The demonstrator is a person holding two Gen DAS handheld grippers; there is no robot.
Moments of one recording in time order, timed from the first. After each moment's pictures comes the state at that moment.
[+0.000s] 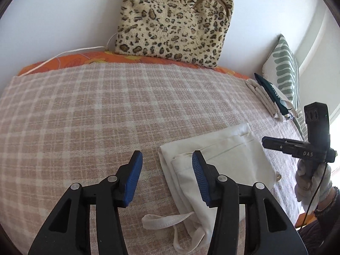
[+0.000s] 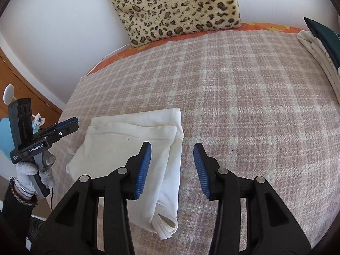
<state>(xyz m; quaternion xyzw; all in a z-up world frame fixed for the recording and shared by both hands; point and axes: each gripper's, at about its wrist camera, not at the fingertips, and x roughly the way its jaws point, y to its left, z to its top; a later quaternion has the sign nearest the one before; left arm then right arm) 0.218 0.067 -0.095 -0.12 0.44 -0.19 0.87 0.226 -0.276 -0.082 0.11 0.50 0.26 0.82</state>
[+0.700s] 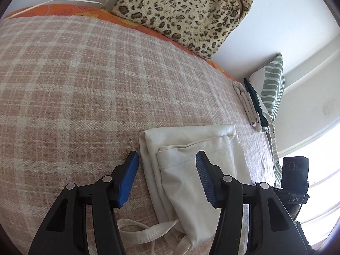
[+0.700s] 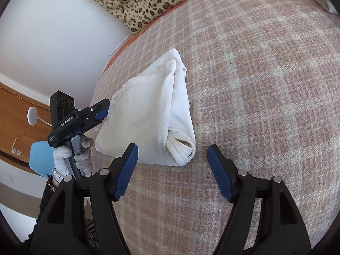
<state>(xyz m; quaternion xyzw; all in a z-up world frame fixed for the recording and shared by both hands) 0.241 0.065 -0.135 -0.23 0.49 -0.25 0.80 0.162 -0.307 -0.106 0.25 0.55 0.28 0.75</state>
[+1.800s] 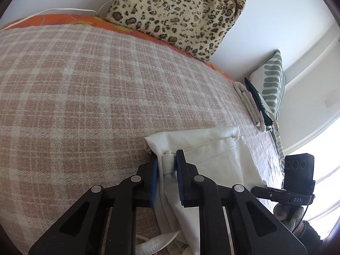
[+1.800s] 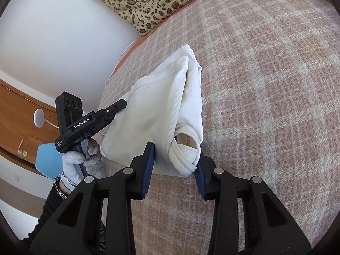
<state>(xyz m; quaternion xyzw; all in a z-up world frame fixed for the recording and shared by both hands) 0.241 0.056 -0.140 -0.20 0.47 -0.25 0.83 0.169 -0.293 -0.115 0.26 0.53 0.30 0.75</state>
